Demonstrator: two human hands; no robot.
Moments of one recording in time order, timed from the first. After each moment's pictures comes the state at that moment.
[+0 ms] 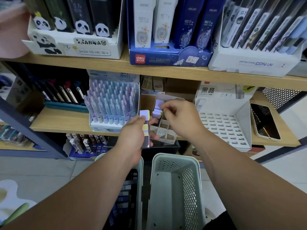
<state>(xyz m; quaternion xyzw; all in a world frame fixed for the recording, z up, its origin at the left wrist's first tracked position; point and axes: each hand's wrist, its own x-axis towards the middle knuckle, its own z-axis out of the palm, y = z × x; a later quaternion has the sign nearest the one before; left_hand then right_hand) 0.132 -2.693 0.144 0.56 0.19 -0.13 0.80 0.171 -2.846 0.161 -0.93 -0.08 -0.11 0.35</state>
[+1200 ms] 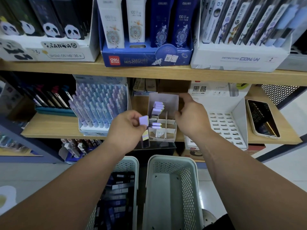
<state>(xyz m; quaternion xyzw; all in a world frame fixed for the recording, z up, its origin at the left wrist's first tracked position) 0.149 -2.691 0.146 0.84 0.05 -0.04 0.53 0.184 -2.894 0.153 -0.95 0.04 -0.08 0.28</state>
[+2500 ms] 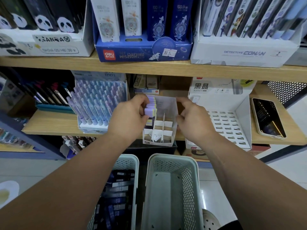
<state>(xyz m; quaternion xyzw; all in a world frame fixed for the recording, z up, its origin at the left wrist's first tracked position) 0.172 -2.700 0.153 0.93 -0.09 0.10 0.35 0.169 -2.901 0.149 -0.95 -0.02 -0.05 0.32</state>
